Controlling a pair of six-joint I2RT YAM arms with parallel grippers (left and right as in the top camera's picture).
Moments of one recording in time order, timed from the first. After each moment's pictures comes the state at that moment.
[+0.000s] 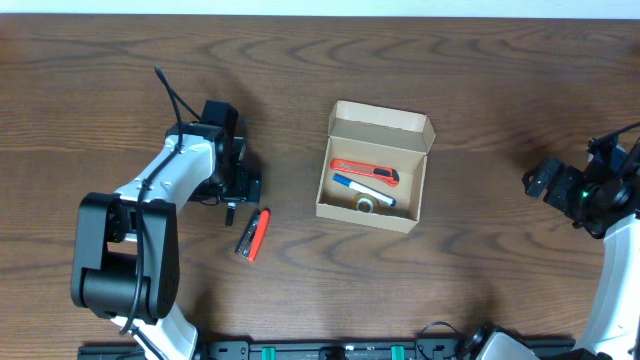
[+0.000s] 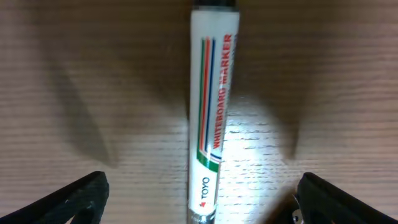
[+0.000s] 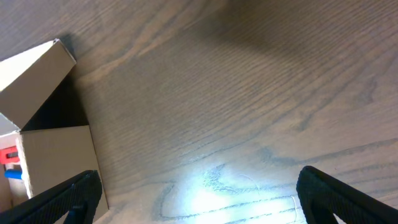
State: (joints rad) left arm -0.17 1.84 1.13 -0.84 0.04 -0.09; right arm -0.56 1.29 1.10 -0.96 -0.26 0.00
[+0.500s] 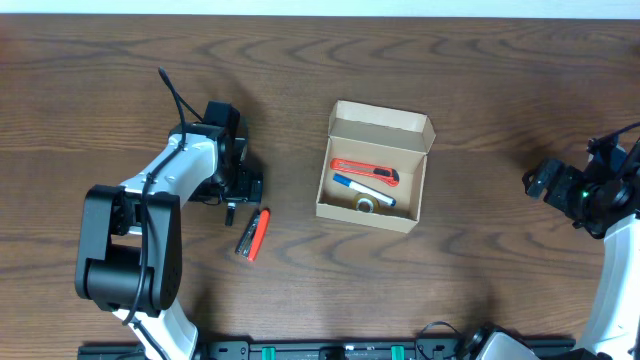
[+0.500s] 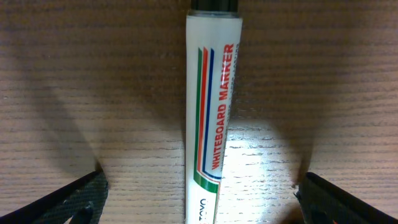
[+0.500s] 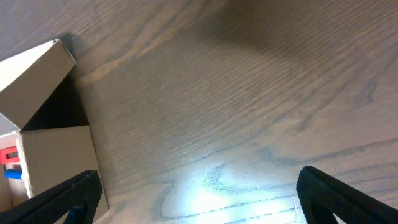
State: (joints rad) left arm -0.17 1.88 1.13 -0.82 0.04 -0.09; right arm -0.56 1.29 1.10 -0.96 -0.26 0.00
